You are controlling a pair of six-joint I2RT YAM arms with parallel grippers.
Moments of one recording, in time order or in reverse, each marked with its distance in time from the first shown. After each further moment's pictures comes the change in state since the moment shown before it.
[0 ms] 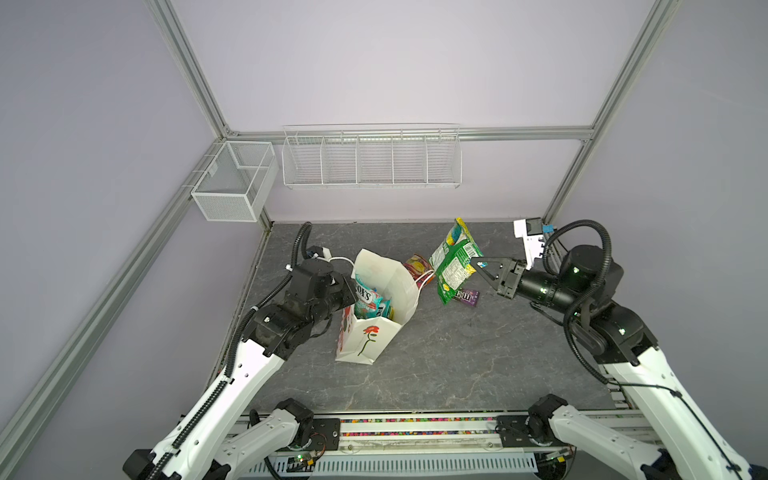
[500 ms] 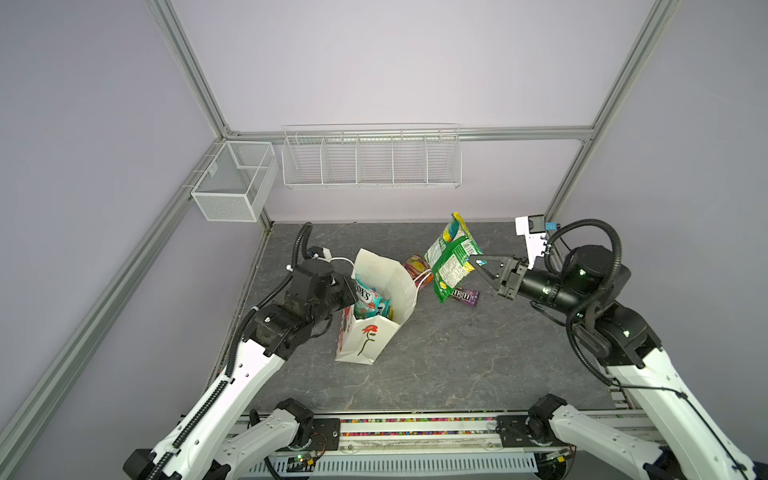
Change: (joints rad) left arm 0.000 0.000 -0.005 0.003 0.000 -0.001; right arm 0.051 0.001 0.025 0.040 0.011 0.000
